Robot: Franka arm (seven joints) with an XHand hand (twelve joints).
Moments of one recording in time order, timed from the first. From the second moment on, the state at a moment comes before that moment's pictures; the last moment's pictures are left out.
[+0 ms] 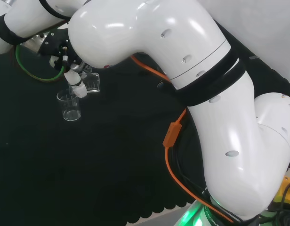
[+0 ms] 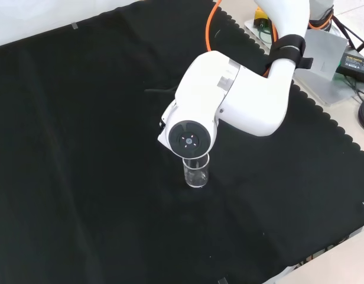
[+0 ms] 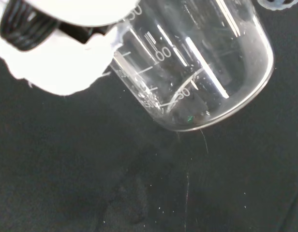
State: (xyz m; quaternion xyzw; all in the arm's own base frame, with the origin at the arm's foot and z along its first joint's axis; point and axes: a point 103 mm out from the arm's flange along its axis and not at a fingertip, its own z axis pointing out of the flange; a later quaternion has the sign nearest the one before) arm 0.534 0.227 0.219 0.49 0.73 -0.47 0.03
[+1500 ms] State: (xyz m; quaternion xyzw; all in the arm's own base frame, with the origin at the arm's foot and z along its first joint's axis) arm 0.534 0.245 0.215 0.48 0.73 -0.49 0.03
